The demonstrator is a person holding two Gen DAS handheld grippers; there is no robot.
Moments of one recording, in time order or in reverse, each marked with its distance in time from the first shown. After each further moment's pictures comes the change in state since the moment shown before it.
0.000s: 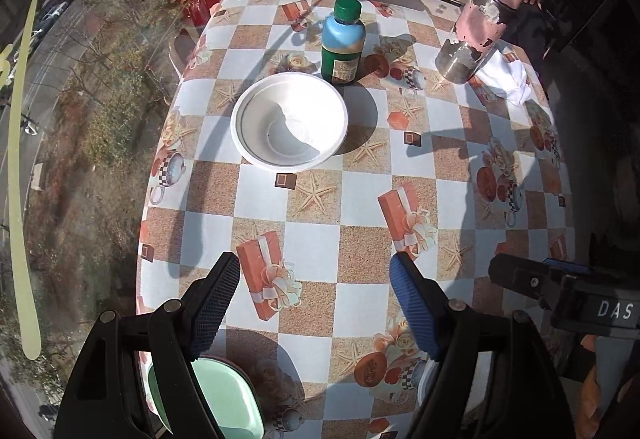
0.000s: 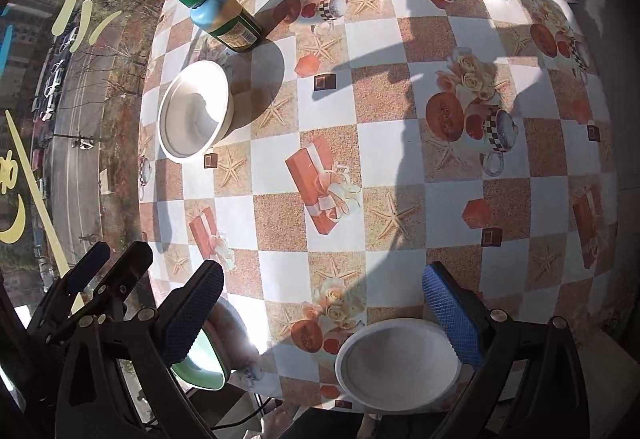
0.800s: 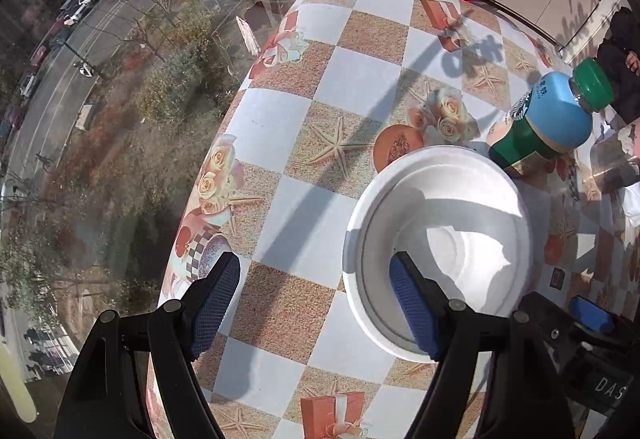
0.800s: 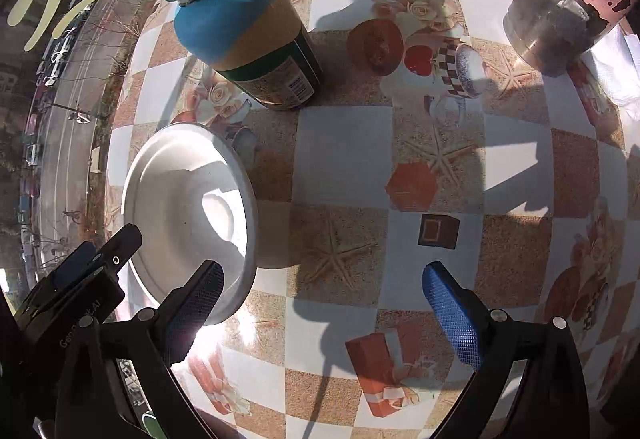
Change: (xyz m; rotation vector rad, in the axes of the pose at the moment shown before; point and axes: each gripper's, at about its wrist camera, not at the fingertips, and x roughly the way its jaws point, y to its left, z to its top) left arm 0.136 0.088 0.103 -0.205 0.039 0.166; right arm 0.121 0.073 0.129 -0.134 -0.028 -0.047
